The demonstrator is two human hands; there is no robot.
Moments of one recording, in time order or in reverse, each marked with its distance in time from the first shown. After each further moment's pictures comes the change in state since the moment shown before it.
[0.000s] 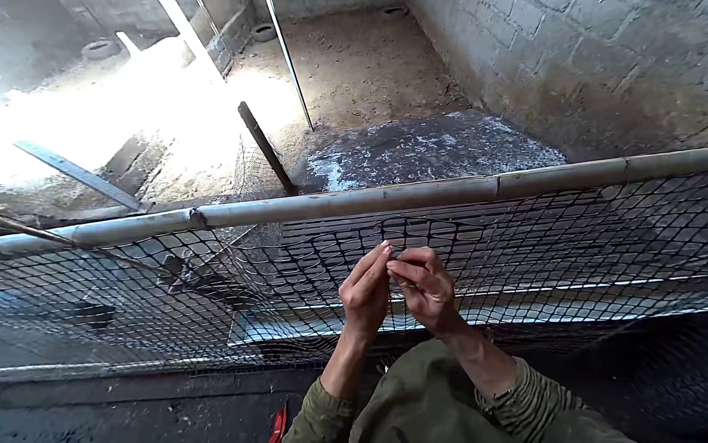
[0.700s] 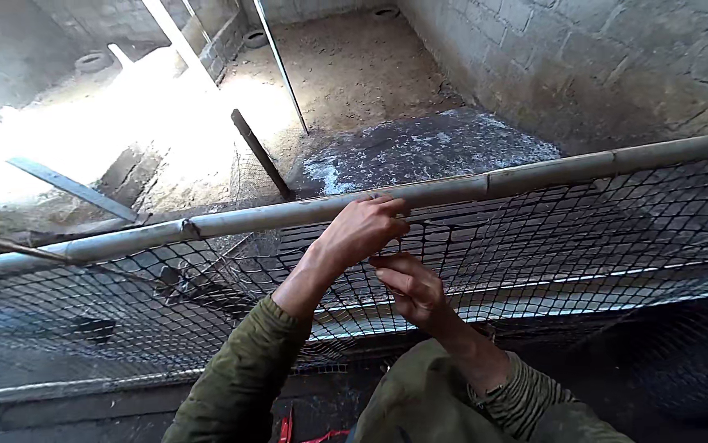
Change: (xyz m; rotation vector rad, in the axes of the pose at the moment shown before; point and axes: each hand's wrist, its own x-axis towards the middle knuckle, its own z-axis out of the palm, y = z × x) left_hand 0.144 -0.016 0.000 0.355 -1.081 0.412; right_hand 0.007 0.002 0.001 0.017 -0.076 -0.186
